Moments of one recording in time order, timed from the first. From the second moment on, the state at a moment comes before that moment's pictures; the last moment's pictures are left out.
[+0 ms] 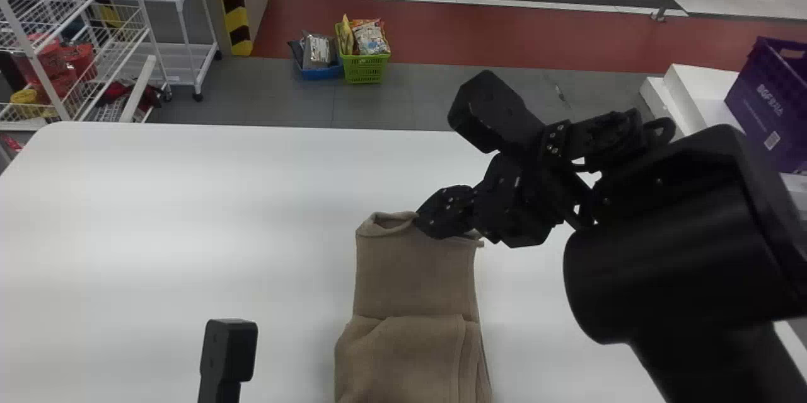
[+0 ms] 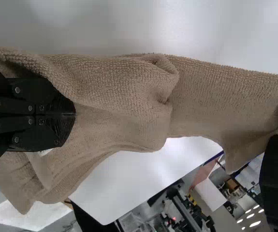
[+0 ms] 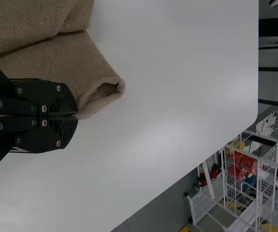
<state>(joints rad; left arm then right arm) 0.44 0.05 -0.11 -2.22 0.24 1.14 -0.60 -0.25 -0.31 0.46 -2.17 0.78 1.09 1.36</state>
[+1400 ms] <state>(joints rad) 0.31 0.05 -0.12 -2.09 0.24 1.11 -0.54 0.01 -0.50 0.66 -2.51 0.77 1.38 1.36</state>
